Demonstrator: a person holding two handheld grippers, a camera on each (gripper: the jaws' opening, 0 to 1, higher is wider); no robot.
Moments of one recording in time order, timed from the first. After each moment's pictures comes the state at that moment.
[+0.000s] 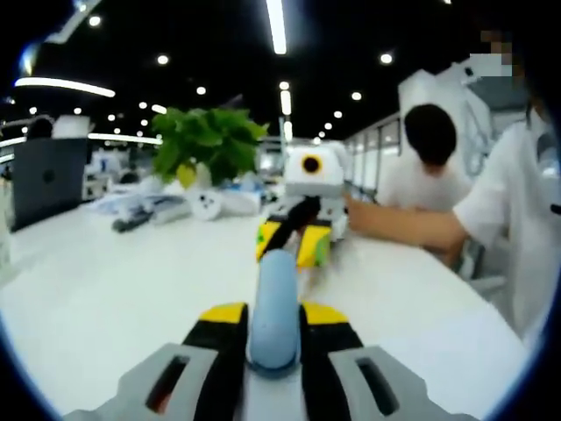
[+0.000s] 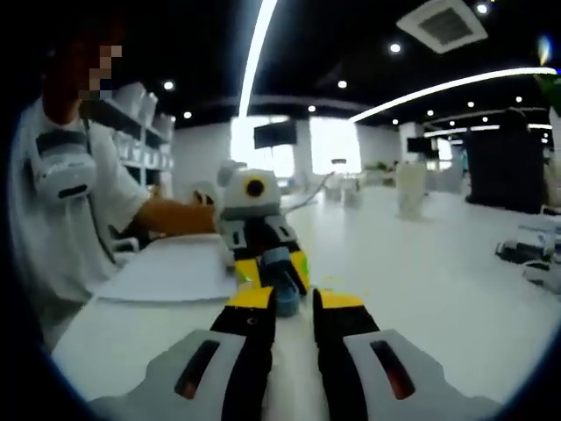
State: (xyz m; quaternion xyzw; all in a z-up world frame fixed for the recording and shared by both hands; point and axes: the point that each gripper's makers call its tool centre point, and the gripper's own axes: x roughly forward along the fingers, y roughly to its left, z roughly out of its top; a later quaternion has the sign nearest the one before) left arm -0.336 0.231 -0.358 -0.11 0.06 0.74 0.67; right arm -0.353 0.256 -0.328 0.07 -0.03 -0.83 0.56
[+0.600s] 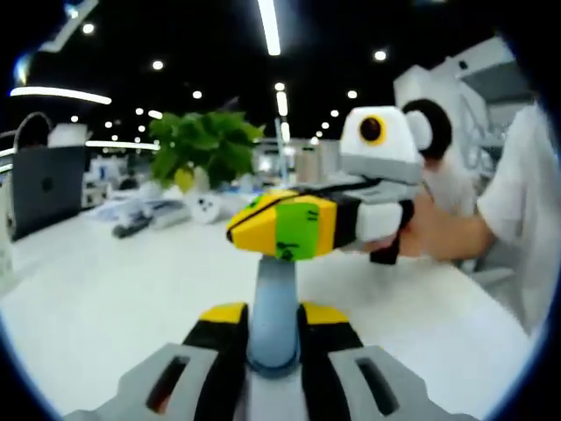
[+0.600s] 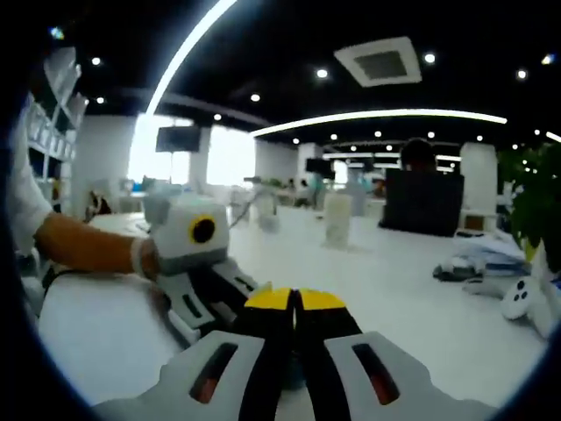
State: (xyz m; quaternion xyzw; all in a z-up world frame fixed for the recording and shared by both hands) left arm -0.354 0.234 -0.358 -0.09 0.07 0.74 0.67; right arm -0.375 0.213 -0.307 0.04 0.03 -0.95 0.31
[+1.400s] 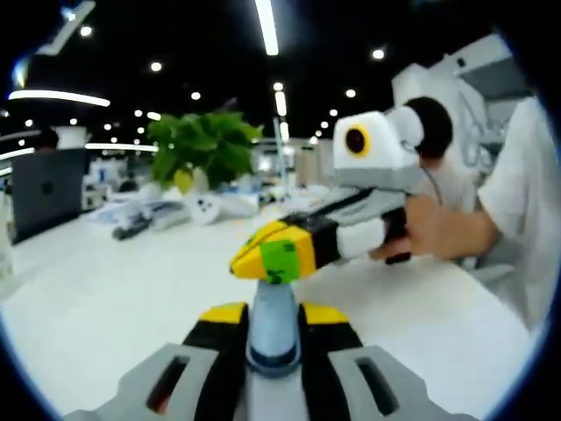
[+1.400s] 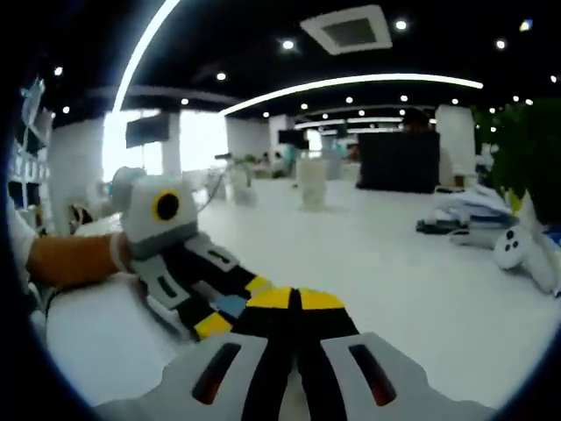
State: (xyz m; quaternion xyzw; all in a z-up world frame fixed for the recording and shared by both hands) left arm -0.353 0.233 -0.360 -0.09 0.08 0.74 0.67; right arm -0.374 0.234 -0.353 0.14 -0.04 -0.95 0.26
